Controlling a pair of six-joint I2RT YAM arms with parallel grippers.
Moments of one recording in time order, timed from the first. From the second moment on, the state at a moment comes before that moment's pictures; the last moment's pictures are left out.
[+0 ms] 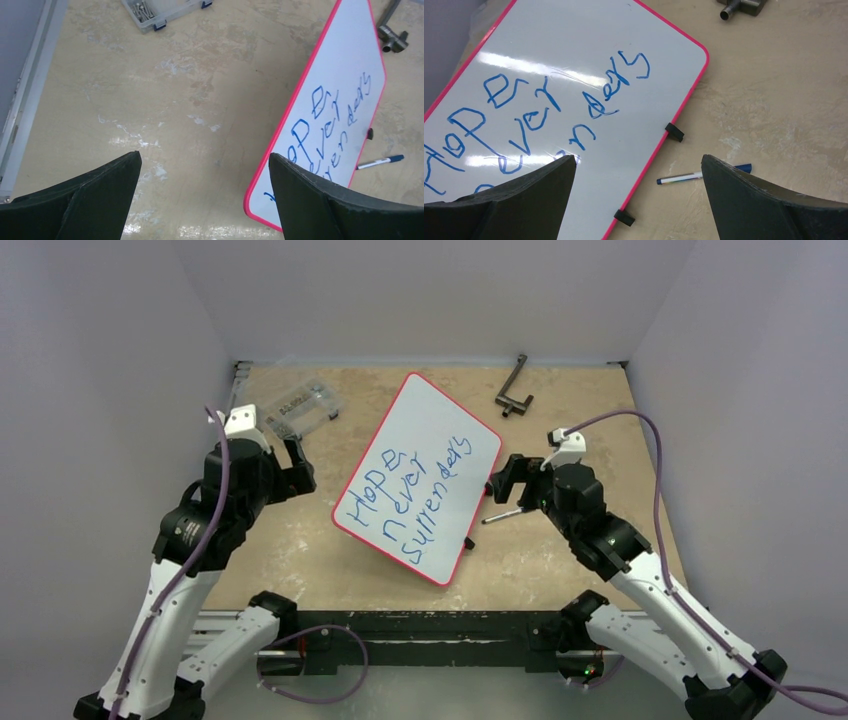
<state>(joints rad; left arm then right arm) -0.36 0.81 1.22 -0.98 -0.30 -0.45 0.60 0.76 0.76 -0.38 0.28 0.45</state>
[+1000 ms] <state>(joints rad) -0.06 0.98 0.60 -0.05 -0.23 -0.08 0.60 0.71 0.63 -0.16 0.26 0.40</state>
